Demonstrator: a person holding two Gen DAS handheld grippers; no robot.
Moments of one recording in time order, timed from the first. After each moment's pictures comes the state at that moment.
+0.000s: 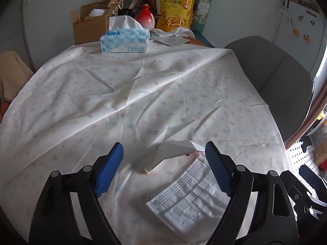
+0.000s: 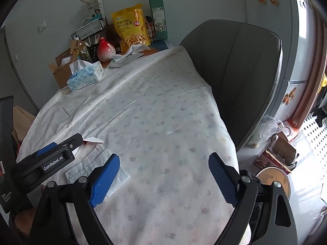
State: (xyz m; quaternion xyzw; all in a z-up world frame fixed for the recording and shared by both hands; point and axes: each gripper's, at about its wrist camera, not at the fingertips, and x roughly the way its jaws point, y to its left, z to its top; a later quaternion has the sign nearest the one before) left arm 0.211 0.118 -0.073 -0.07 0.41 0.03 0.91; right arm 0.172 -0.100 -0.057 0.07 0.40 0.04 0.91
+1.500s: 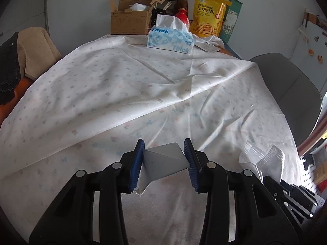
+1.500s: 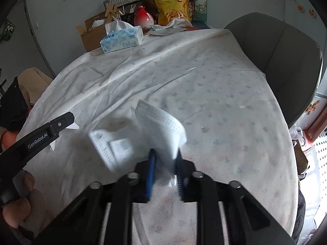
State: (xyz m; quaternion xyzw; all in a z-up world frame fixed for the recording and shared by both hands) left arm 0.162 0.194 -0.074 -0.12 0.39 0.09 0.91; right arm 0.162 -0.010 -0.087 0.02 0.45 0.13 0.88
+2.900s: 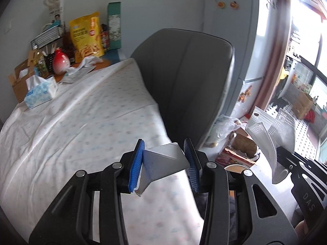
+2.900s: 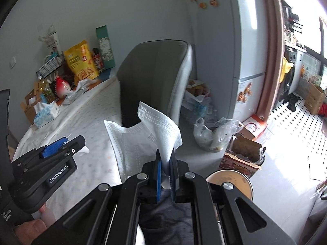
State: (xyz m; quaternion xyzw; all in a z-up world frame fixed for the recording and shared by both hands) left arm 0.185 -0.119 -0.025 0.05 0.36 -0.13 0.92; right arm 0.118 -0.292 -0.023 0.12 0.34 -0.09 0.93
